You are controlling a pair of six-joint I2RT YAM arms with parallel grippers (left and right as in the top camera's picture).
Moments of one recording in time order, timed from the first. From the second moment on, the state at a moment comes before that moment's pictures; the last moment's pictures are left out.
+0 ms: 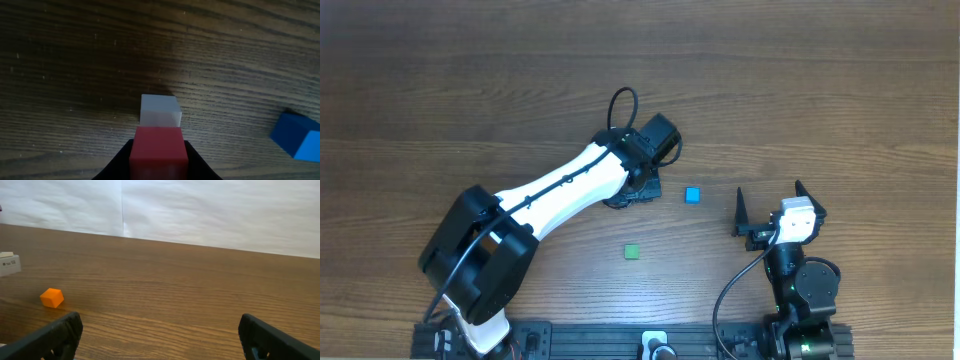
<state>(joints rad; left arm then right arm) -0.75 1.89 1.30 -0.84 -0.04 -0.89 0.10 0.01 0.01 -0.08 -0.01 -0.06</state>
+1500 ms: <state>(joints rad) -0.75 1.92 1.30 -0.81 -0.07 -0.89 0.10 0.01 0.01 -0.08 -0.01 -0.06</state>
